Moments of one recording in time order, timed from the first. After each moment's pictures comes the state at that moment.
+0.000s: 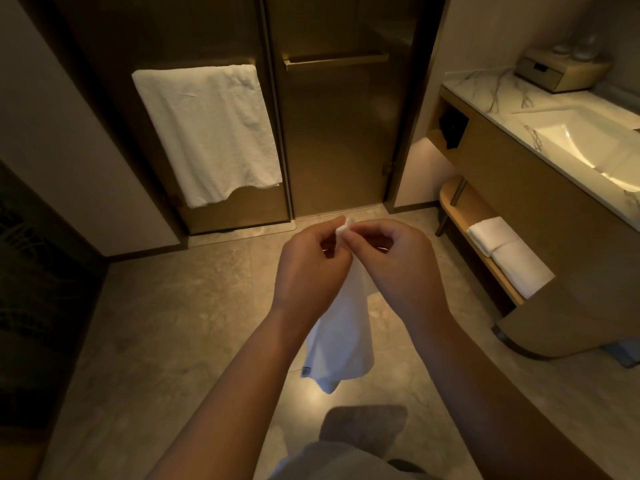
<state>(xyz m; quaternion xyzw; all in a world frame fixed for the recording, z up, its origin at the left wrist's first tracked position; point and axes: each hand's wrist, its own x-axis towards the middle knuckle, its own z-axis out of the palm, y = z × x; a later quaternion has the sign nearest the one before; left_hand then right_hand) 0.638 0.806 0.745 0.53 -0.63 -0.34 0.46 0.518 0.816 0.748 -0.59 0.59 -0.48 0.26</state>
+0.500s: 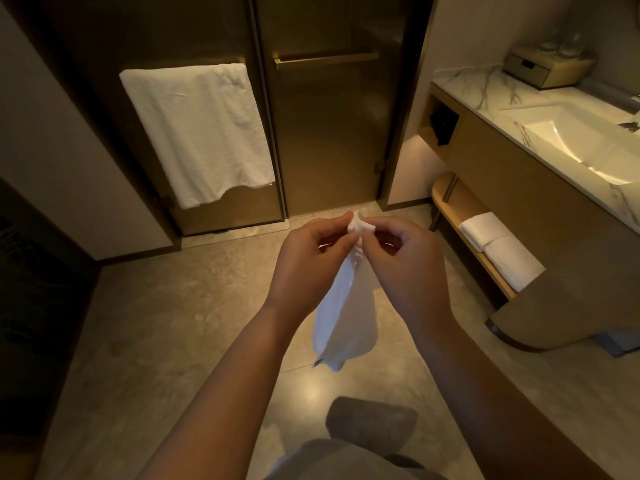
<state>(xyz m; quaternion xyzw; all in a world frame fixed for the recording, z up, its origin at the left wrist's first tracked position) 0.634 0.807 0.750 0.48 -0.62 -0.42 0.46 0.508 0.825 0.745 -0.58 0.62 -0.50 0.19</state>
